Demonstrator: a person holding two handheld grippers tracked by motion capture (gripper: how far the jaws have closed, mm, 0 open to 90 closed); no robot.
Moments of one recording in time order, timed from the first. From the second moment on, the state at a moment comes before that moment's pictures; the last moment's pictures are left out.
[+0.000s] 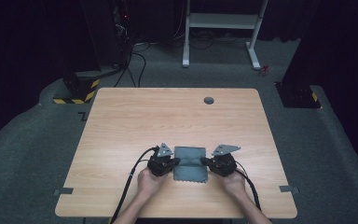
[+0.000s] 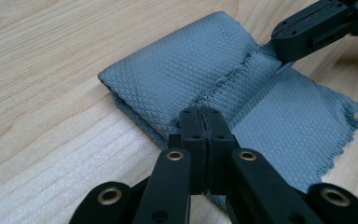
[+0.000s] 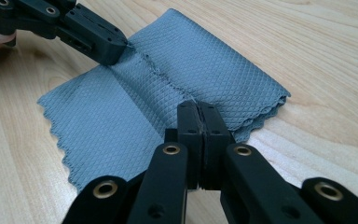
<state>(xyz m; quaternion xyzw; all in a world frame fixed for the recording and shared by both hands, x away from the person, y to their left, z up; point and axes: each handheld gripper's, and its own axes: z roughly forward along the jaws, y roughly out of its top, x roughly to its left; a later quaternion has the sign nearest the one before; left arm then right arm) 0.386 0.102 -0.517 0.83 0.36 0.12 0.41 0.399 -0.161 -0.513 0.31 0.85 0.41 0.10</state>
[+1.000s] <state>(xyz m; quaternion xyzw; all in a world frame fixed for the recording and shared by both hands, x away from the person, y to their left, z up) 0.356 0.099 -0.517 0.84 0.33 0.13 0.41 0.369 -0.165 -0.516 0.29 0.86 0.41 0.10</state>
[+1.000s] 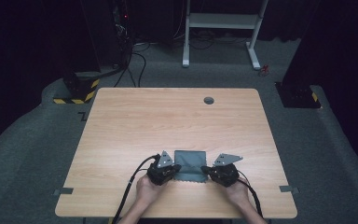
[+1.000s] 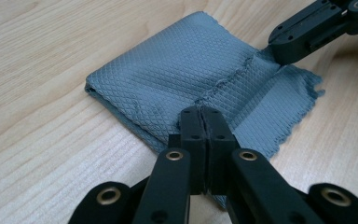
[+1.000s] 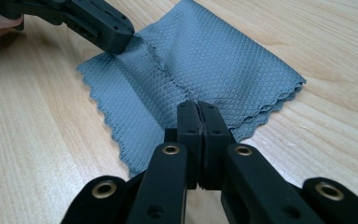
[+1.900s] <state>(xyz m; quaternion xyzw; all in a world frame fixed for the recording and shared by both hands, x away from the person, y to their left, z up) 0.325 0.111 -0.515 0.84 0.31 0.12 0.42 0.344 -0.181 -0.508 0.27 0.85 0.44 0.07</state>
